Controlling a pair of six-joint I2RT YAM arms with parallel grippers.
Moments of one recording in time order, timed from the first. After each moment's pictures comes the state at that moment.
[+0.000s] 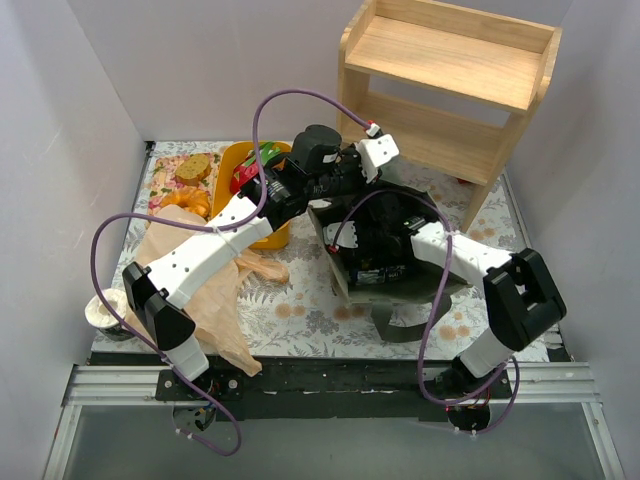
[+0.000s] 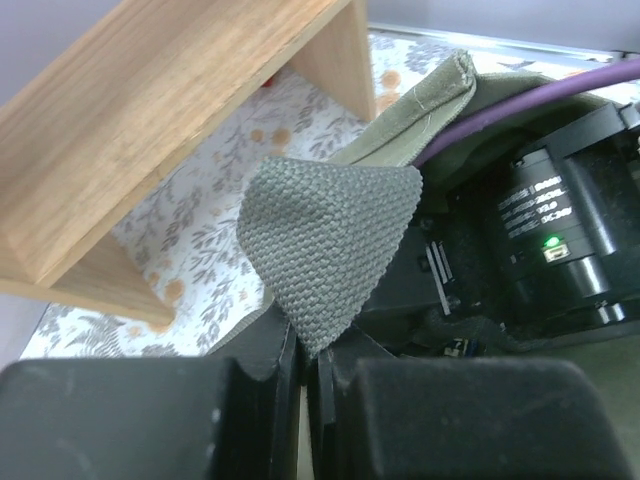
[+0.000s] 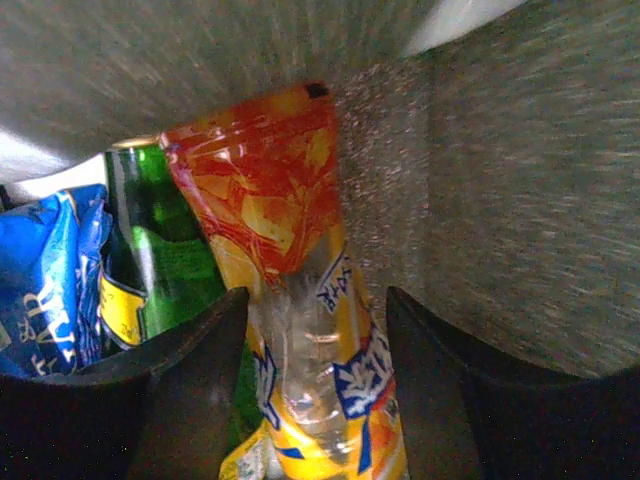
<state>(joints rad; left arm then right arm) -0.86 1.66 1.82 -0.49 0.27 0.30 0.62 1.56 1.03 -0.31 -0.22 -1.18</state>
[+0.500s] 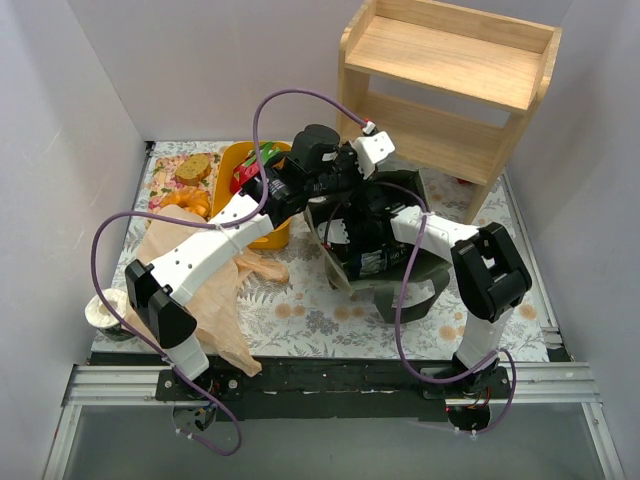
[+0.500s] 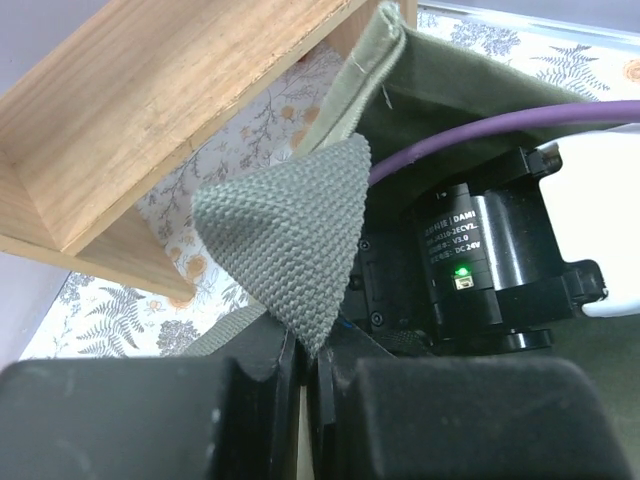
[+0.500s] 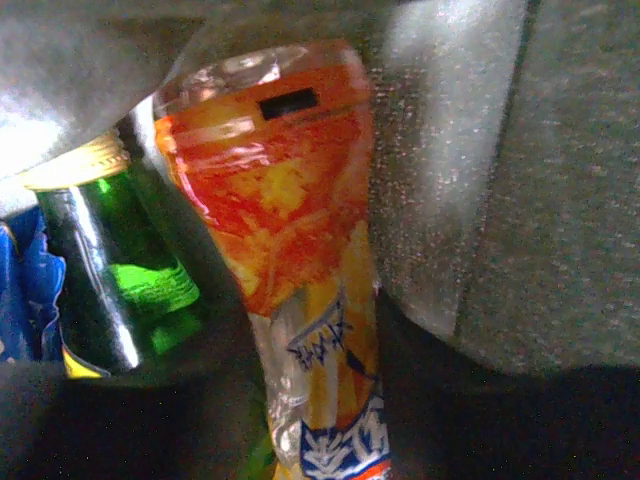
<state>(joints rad) -0.83 1.67 1.81 -0.48 0.20 0.31 0.61 1.82 1.22 -0.41 -0.24 -1.30</state>
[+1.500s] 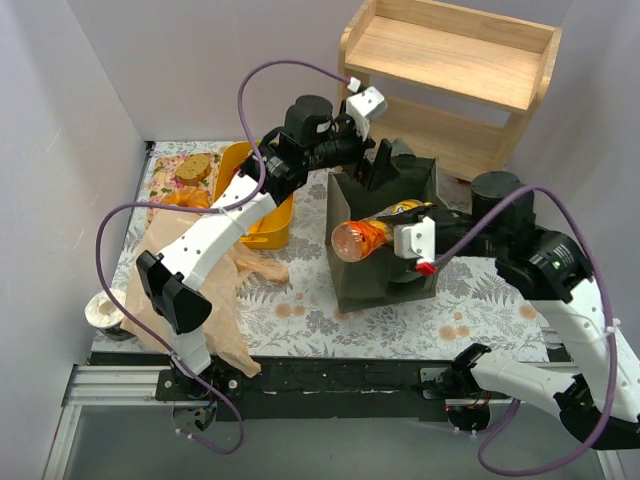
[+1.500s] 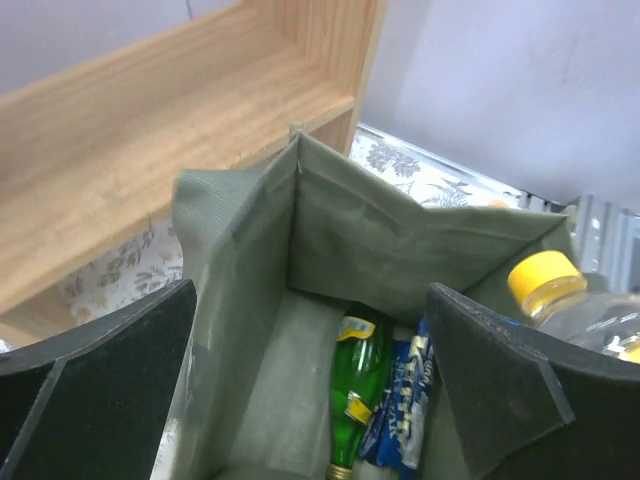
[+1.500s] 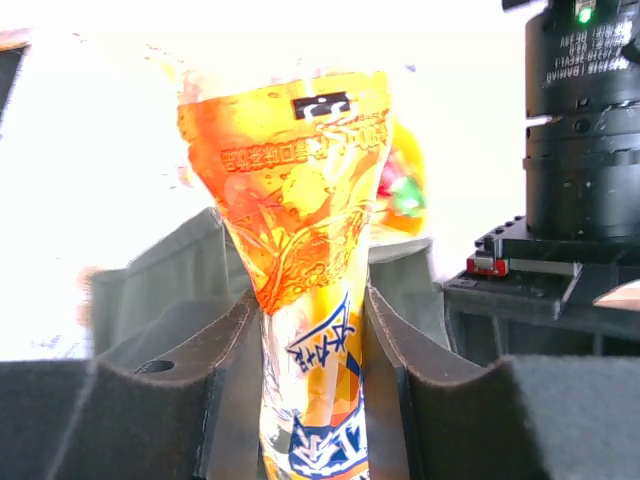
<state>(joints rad) -0.75 1.78 1.98 -0.42 0.37 0.00 0.69 0.99 1.48 -0.88 -0.62 -1.01</state>
